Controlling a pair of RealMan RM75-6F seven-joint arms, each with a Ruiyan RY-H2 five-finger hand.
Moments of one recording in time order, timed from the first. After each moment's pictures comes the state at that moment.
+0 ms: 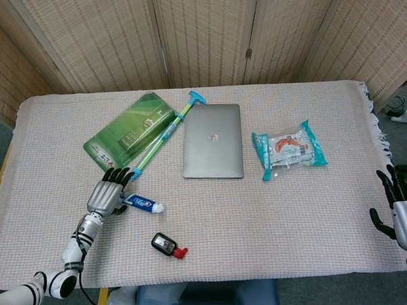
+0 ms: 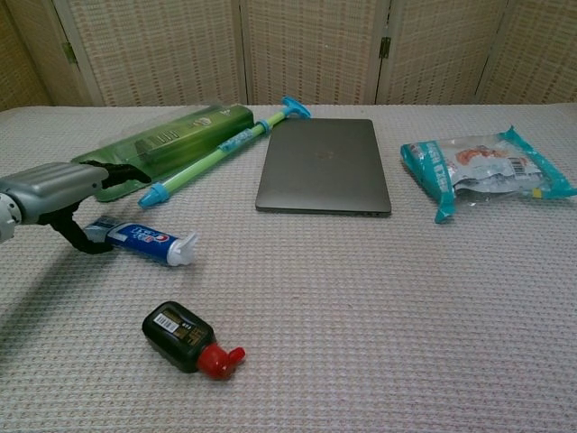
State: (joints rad) left arm -0.61 -1.58 -0.12 -1.18 1.32 0.94 0.17; right arm 0.04 -1.12 0.09 -1.58 -1.48 1.54 -0.01
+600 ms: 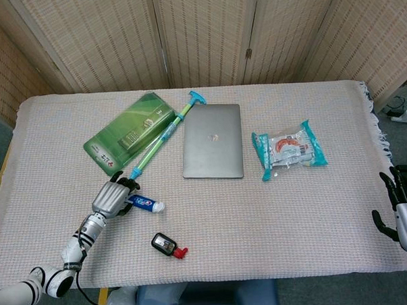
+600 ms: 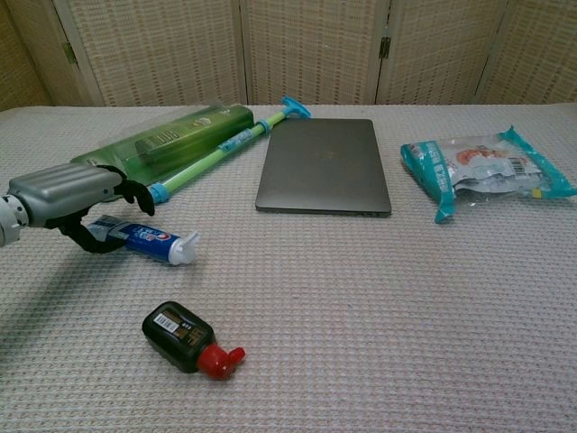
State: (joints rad) left arm -0.64 -1.58 -0.07 -1.12 1.43 0.95 0.09; right arm 0.02 -1.12 0.08 -1.57 -1.48 1.54 0.01
